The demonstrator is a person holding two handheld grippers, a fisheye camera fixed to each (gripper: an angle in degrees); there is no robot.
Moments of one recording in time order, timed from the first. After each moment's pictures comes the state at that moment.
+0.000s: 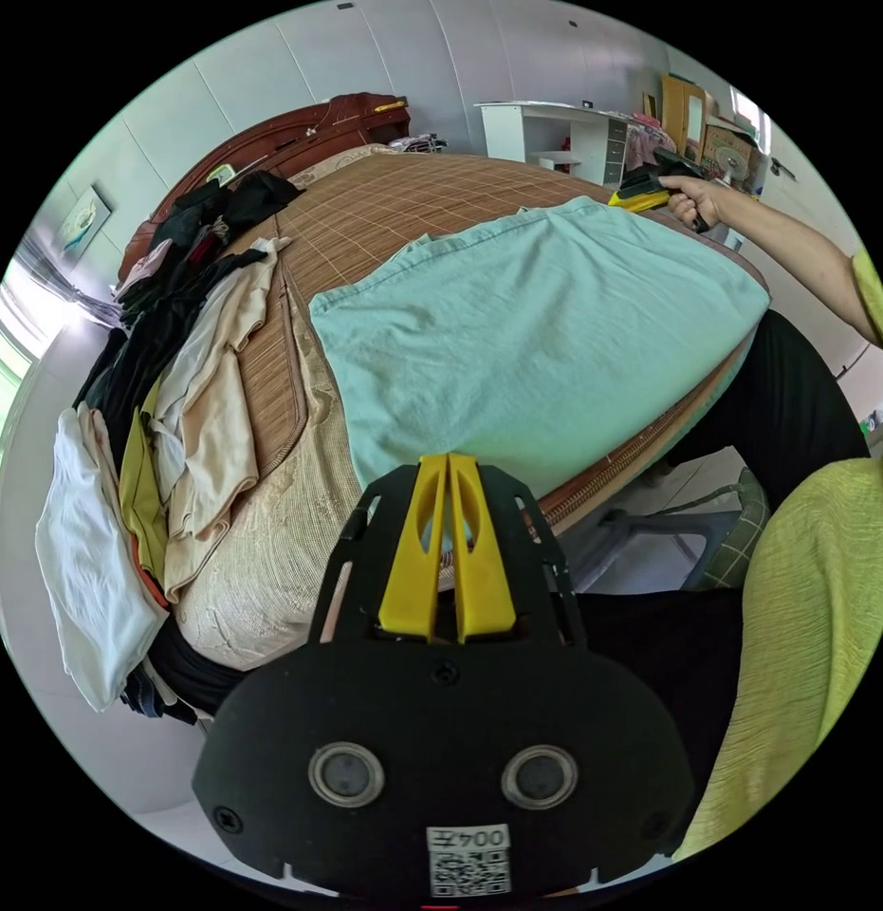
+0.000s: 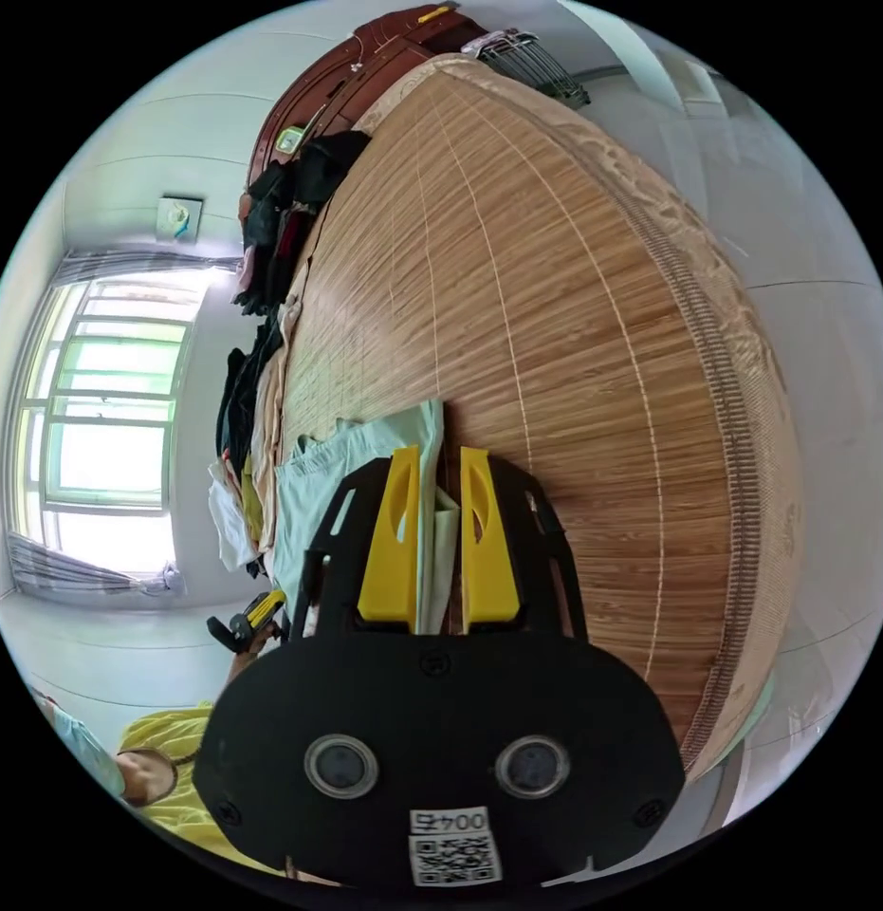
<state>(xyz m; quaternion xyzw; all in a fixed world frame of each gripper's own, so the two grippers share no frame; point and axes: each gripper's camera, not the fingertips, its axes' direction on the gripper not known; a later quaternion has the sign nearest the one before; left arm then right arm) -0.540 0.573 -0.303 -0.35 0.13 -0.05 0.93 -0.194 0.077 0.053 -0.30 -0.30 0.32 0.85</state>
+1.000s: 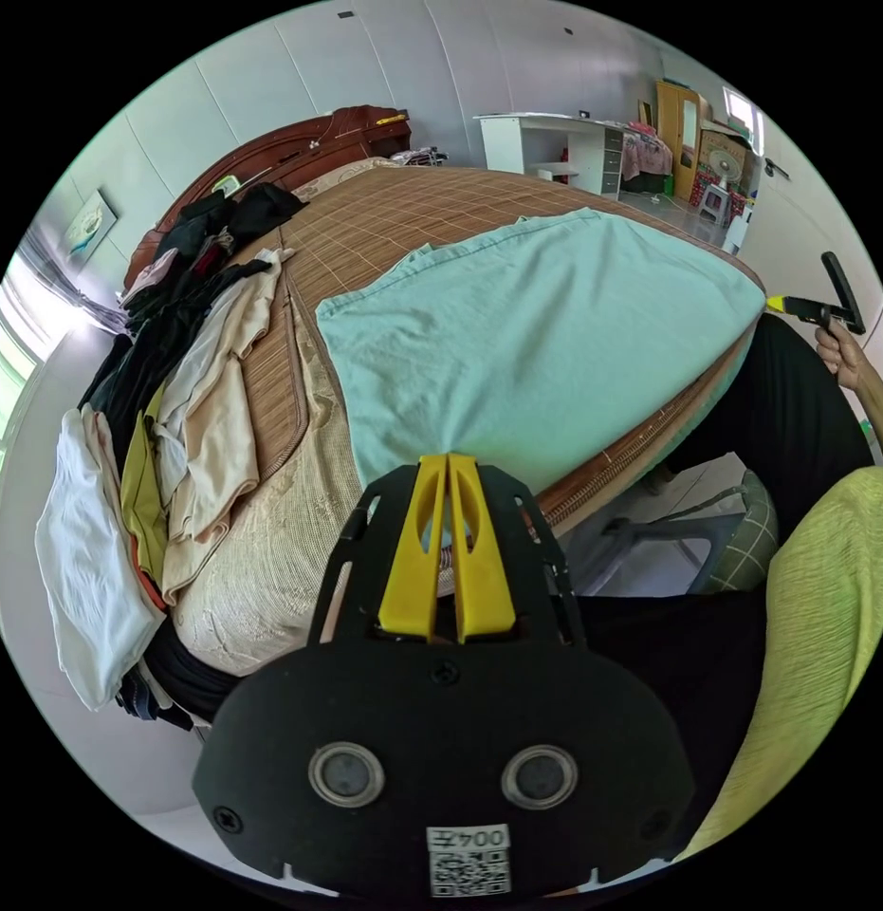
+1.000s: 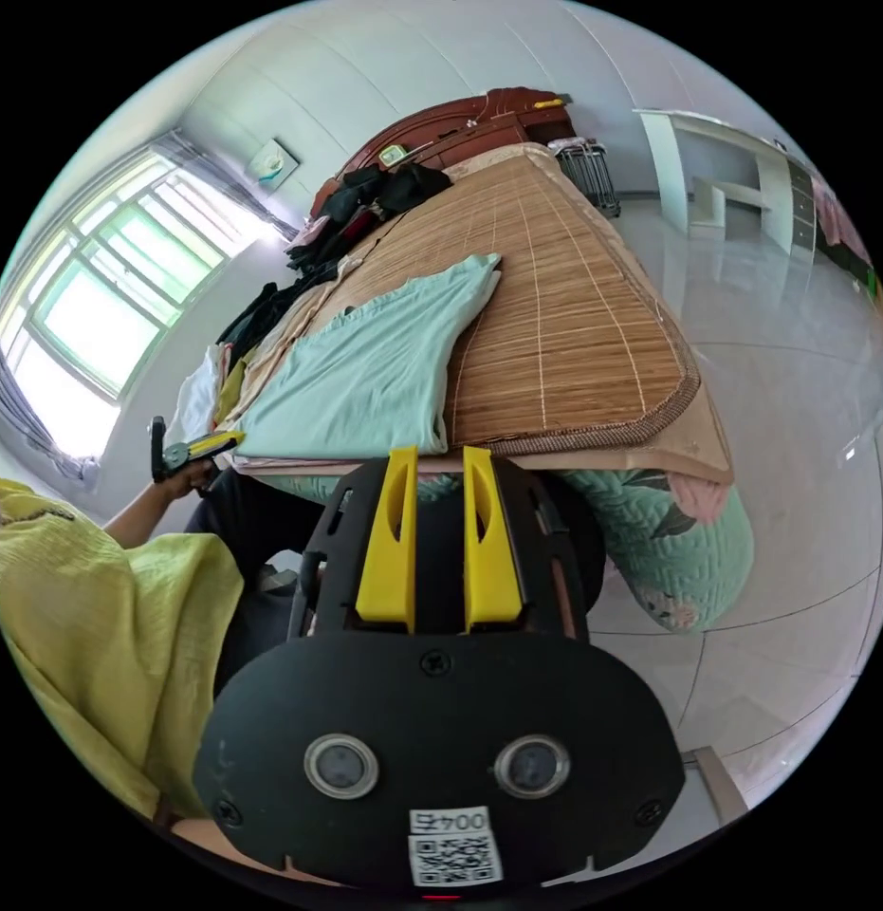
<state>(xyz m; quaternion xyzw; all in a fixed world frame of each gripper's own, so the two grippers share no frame) -0.541 0.545 -0.340 -0.33 0.12 -0.05 0.93 -0.300 0.363 -0.193 -0.19 -0.20 0.17 0.95</state>
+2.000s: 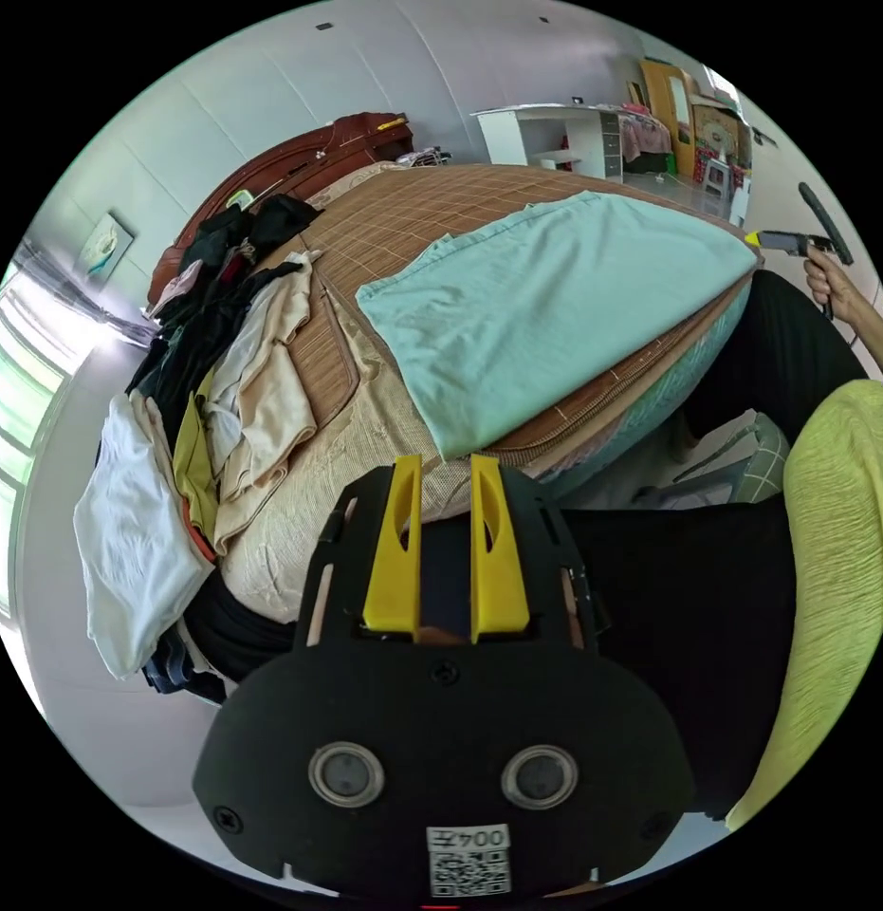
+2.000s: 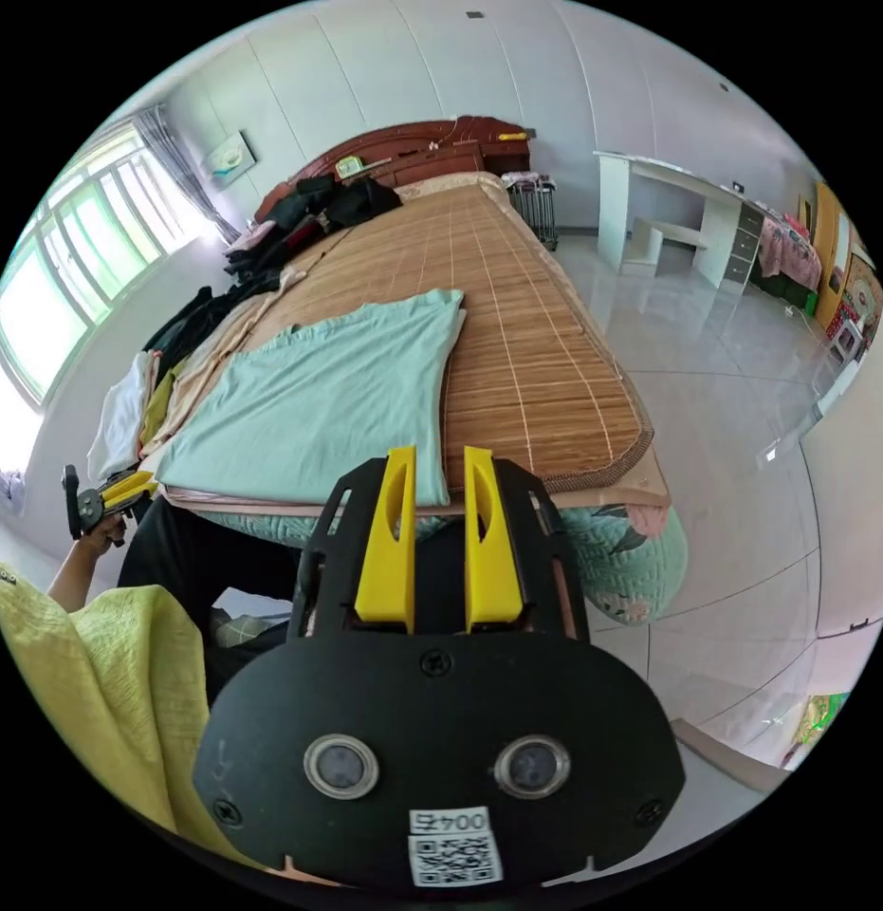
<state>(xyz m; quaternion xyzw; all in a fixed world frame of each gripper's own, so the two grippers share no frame) -0.579 0.532 -0.456 -0.32 0.10 -0.03 0.94 -0.396 0.379 -0.201 -0.20 -0.06 0.18 0.96</state>
